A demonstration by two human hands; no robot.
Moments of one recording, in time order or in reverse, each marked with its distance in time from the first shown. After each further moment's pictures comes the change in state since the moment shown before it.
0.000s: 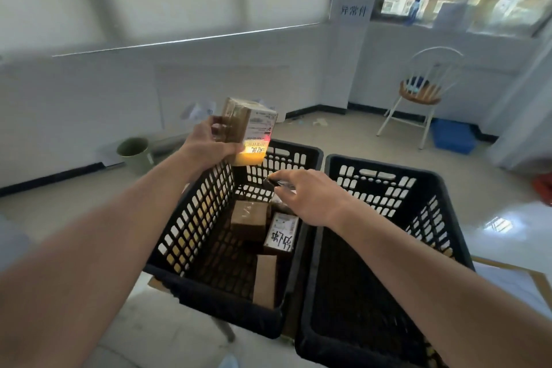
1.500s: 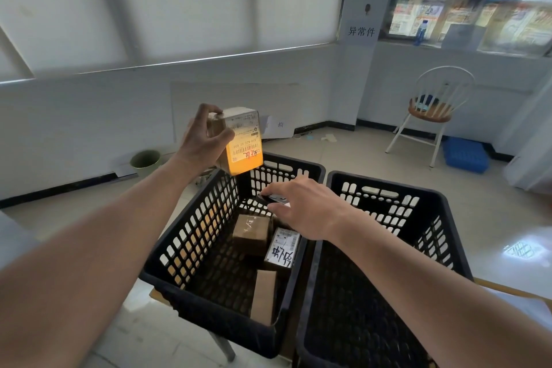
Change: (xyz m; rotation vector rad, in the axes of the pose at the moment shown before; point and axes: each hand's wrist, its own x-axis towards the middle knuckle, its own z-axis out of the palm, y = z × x) left_hand -0.001 0.028 -0.008 0.217 0.198 0.224; right_hand 0.001 -0.002 -0.012 -0.178 -0.037 -0.104
